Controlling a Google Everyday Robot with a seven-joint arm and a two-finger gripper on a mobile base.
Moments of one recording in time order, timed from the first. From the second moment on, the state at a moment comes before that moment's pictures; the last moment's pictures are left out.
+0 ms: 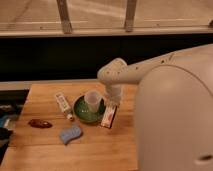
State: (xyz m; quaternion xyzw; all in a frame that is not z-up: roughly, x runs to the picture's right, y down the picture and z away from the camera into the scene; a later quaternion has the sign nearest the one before) arm 0.049 0.070 0.768 -0.15 0.25 0.74 0.61
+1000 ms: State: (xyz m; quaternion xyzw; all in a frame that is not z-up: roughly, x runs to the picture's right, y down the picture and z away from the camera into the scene) arm -0.023 -0.100 0.727 -0.02 0.02 0.68 0.73
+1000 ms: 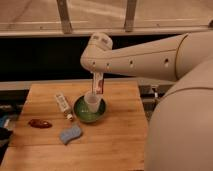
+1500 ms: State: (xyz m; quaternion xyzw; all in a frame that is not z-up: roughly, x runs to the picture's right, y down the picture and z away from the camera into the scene) arm -0.026 -0.095 0.755 -0.05 -0.01 0.67 0.74
